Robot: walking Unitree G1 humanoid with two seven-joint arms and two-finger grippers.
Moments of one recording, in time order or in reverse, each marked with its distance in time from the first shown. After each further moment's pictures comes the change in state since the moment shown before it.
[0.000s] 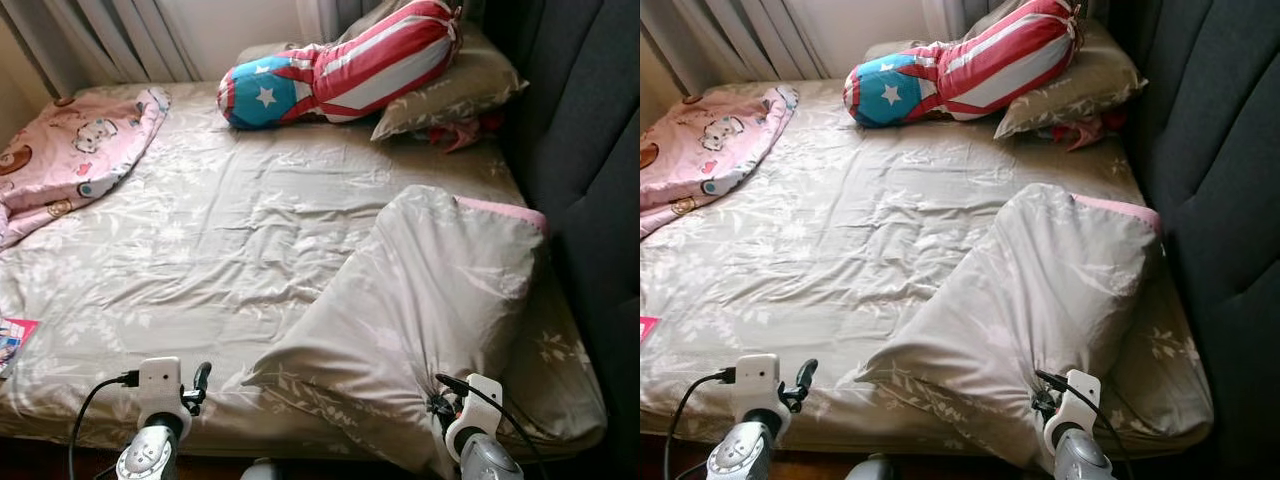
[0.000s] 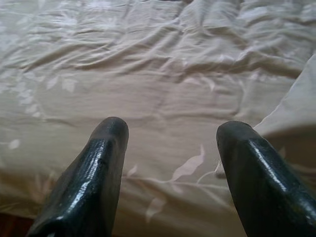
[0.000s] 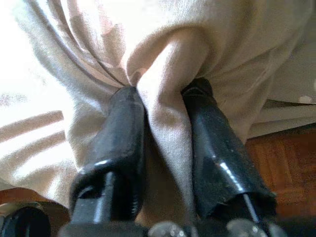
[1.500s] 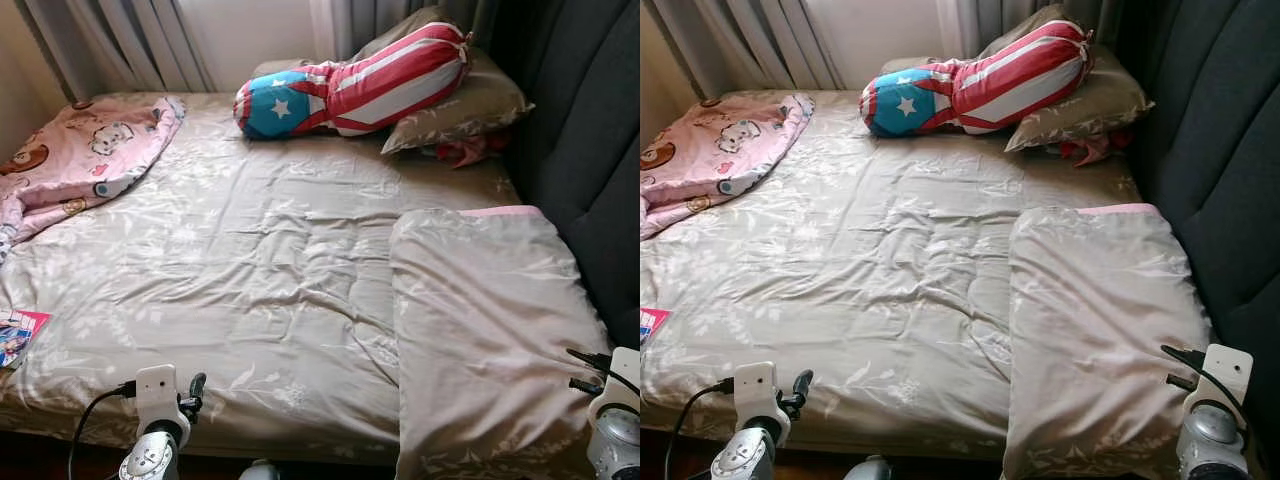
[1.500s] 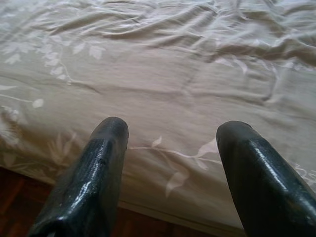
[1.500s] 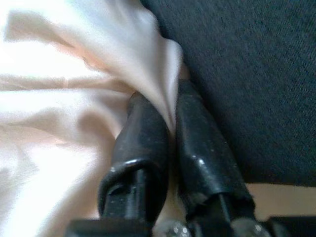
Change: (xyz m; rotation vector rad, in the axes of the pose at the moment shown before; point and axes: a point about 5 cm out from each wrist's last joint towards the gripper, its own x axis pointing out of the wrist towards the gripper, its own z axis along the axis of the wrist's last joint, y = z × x) left arm -0.004 0.006 -0.021 -0.049 0.089 0.063; right arm -0.035 -0.130 0.102 -0.184 -0.269 -0.565
